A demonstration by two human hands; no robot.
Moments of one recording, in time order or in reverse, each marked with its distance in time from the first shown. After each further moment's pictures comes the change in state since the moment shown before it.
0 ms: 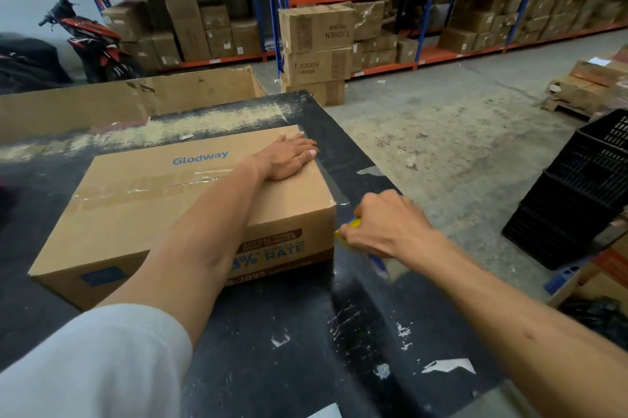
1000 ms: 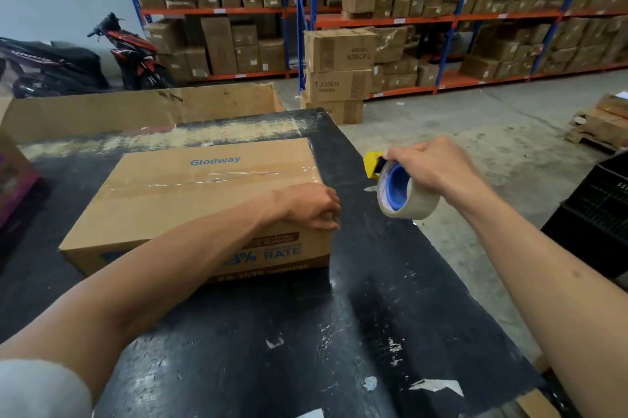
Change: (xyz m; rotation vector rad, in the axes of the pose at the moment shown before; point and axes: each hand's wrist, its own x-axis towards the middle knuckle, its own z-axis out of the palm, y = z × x) left_hand -0.057 0.086 0.010 0.247 0.079 0.583; right_hand 0.041 0.056 -0.078 0.577 0.256 0.230
